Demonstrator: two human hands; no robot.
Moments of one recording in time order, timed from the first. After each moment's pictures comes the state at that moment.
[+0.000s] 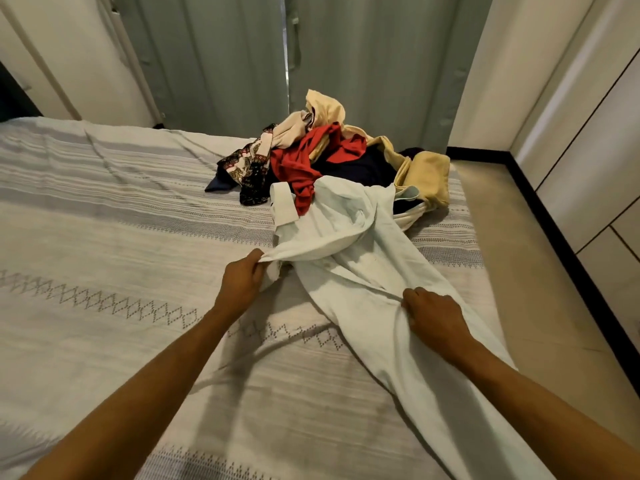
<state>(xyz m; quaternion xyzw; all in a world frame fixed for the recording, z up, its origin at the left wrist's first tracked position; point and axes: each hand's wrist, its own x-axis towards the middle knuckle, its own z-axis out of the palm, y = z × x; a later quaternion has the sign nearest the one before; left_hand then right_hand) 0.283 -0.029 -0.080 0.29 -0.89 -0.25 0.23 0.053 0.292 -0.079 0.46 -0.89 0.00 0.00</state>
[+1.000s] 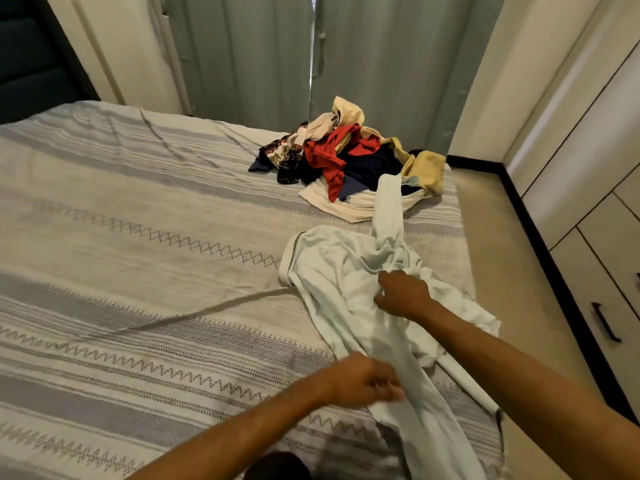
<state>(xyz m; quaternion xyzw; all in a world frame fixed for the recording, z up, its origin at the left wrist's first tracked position) 0.443 0.300 -0.014 0.02 -0.88 -0.46 -0.13 0.236 0.320 0.014 0.43 -0.89 -0.04 -0.12</state>
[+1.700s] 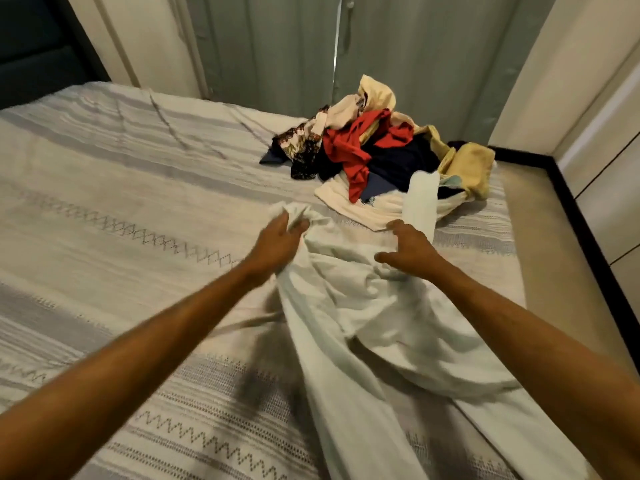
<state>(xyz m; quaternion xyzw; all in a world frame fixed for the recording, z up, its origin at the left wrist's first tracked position) 0.370 0.049 0.044 0.38 -0.73 -0.52 0.21 0.118 0.188 -0.001 0.45 -0.85 0.21 -0.17</state>
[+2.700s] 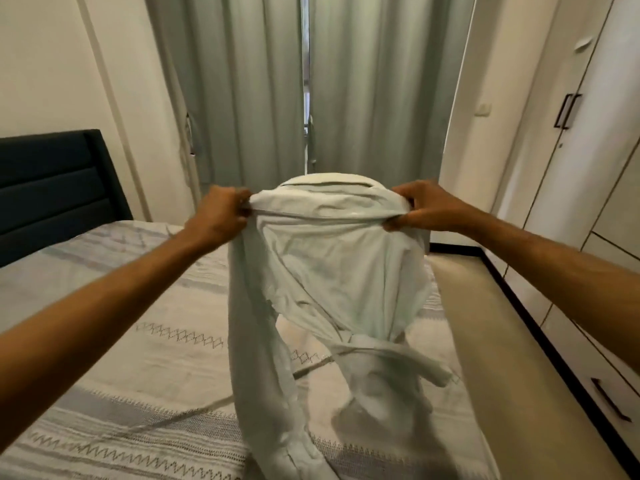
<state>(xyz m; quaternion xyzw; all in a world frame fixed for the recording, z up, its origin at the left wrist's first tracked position) 0.489 0.057 0.356 0.22 -0.92 -0.03 0.34 0.203 0.351 0.387 0.61 -0.74 0.29 -0.01</state>
